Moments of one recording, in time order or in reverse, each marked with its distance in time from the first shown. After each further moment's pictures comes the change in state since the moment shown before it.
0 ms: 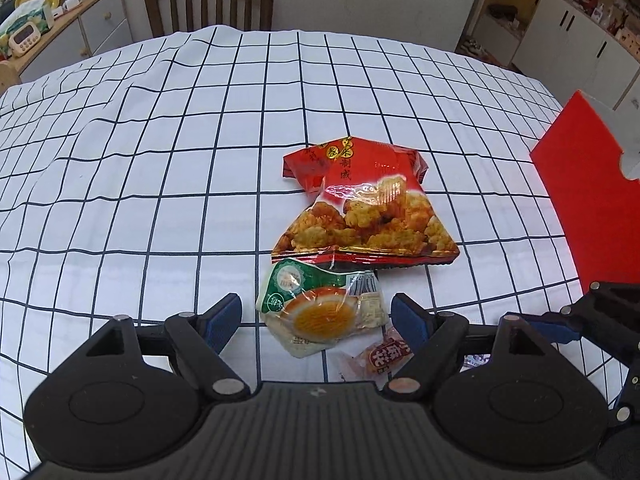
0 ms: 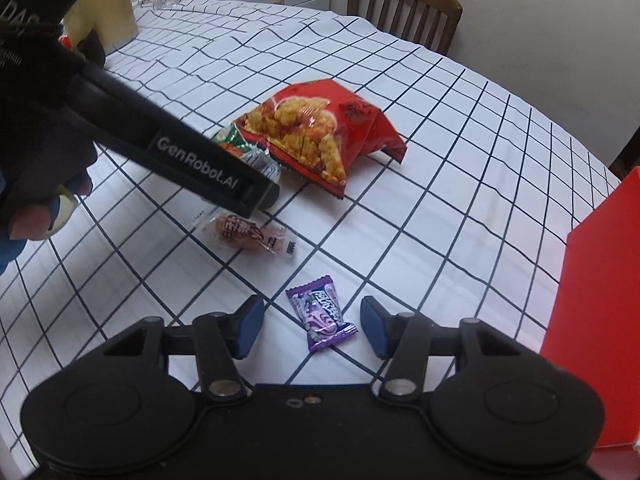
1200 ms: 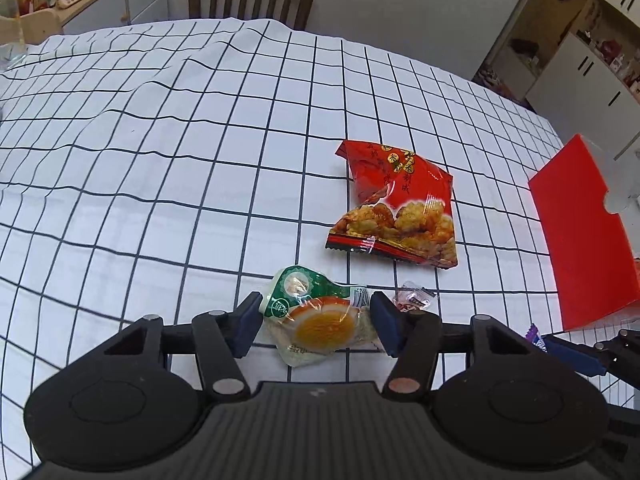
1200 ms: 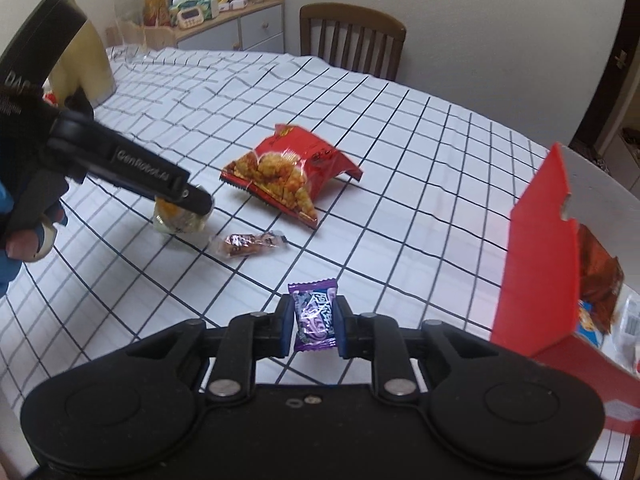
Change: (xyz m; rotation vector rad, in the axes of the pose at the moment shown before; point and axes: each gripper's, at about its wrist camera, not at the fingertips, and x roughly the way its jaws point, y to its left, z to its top) left arm -0.044 0.033 -0.021 -0.155 -0.011 -0.038; right arm -0.067 0.006 -0.023 0.147 -0.110 -0.066
